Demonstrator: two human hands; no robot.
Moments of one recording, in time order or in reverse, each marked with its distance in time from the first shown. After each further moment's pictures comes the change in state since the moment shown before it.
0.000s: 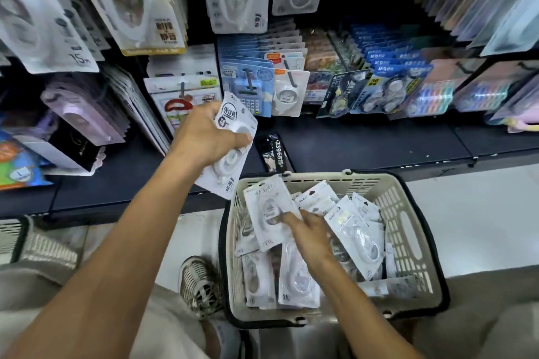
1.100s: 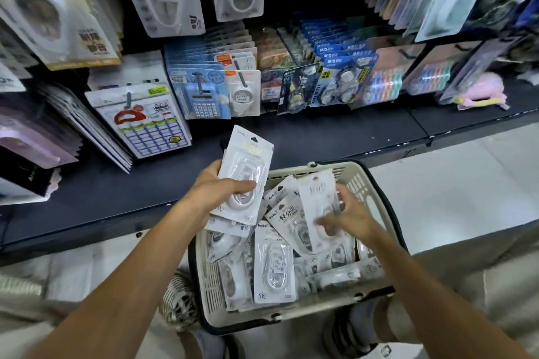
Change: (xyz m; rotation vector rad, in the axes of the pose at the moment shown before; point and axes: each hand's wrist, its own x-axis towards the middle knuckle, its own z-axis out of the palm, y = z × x) left_hand -0.019 -0.048 0.088 -0.281 -0.283 -0.291; right_hand 0.033 0.018 -0.164 -0.189 -0.054 -0.128
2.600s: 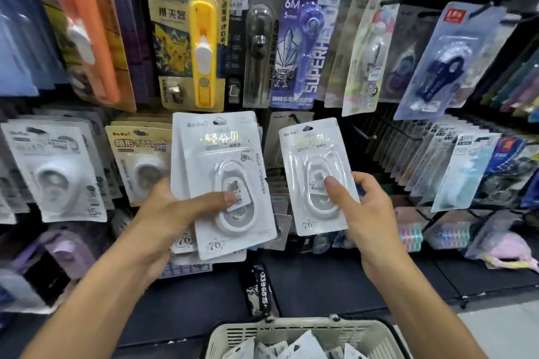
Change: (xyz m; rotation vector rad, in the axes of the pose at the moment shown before) left_hand -0.078 0.179 -0.097 -0.263 0.042 0.698; right_hand -0.025 -0.315 0.028 0.286 0.274 -0.595
